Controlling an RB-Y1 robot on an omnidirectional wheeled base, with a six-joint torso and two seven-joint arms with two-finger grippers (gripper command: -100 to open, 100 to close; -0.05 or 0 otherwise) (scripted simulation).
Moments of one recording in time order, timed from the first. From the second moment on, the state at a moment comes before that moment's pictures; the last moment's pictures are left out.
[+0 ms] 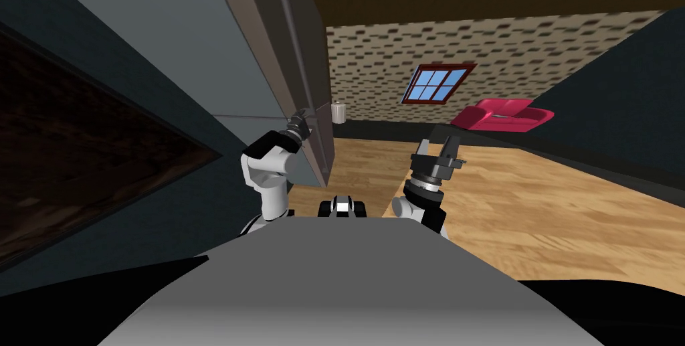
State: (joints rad) left arm -0.24 0.17 0.04 -2.41 0.07 0.94 0.10; right arm 0.54 0.04 -0.06 -2.36 -0.06 -0.62 -0.01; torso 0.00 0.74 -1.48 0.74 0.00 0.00
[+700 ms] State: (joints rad) left arm -0.31 0.16 0.08 -2.42 0.06 1.13 0.09; right arm 0.54 0.04 -0.06 -2.36 -0.06 -0.62 -0.01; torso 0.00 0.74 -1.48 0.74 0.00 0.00
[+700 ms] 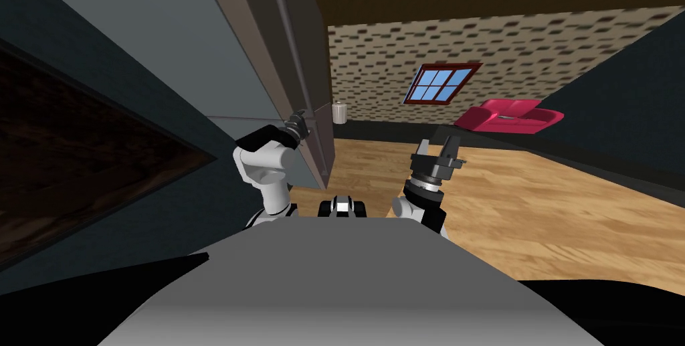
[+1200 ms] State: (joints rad) left arm -0.35 0.14 0.11 -2.44 0.06 1.25 0.07; right arm 0.54 0.04 -0.06 -2.36 -0.06 -0.62 -0.01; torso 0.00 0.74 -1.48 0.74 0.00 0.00
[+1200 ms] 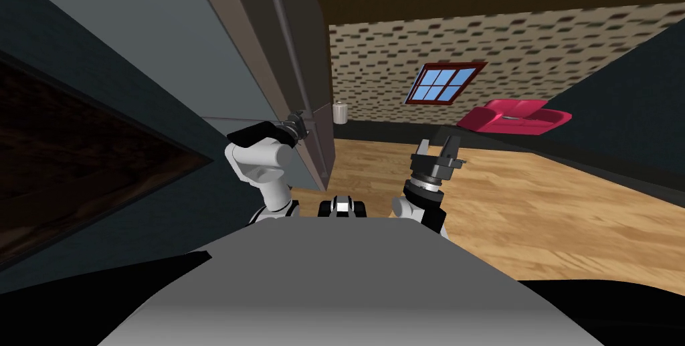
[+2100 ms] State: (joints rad) left arm -0.41 0.09 0.16 -2.56 0.04 1.46 0.04; right arm 0.54 0.04 -0.06 -2.36 -0.06 -0.62 -0.01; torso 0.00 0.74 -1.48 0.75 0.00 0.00
